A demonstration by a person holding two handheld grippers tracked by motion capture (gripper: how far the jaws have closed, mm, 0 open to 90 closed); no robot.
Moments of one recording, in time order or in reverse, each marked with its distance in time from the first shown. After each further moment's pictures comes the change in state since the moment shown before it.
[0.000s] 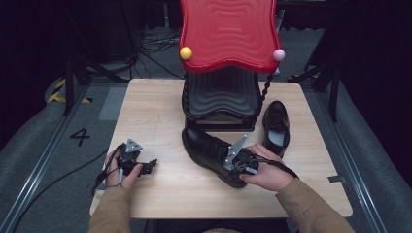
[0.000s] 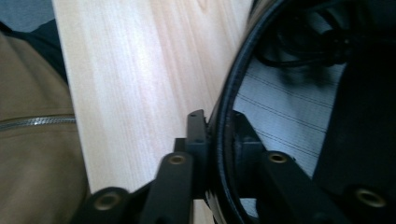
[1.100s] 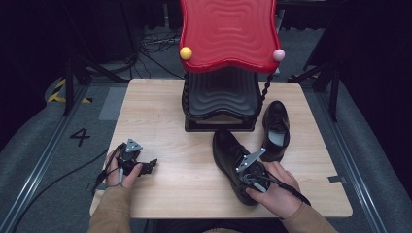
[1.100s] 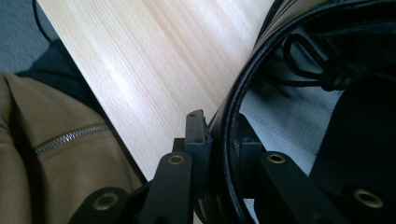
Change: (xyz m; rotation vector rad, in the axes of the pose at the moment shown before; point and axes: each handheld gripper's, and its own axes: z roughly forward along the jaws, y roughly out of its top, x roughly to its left) left arm 0.000 0.001 0.001 0.000 0.010 0.002; right arm 0.052 -0.024 -0.021 -0.024 -0.148 0.306
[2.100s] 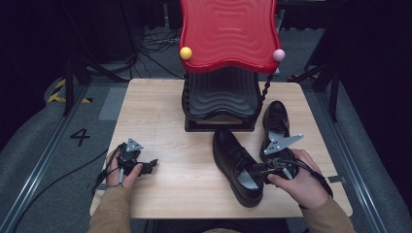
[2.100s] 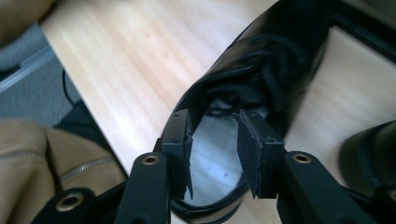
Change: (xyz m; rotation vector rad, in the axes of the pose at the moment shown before) left arm 0.000 0.001 0.001 0.002 -0.001 0.002; right arm -0.040 -0.020 -0.059 -0.256 0.030 0.107
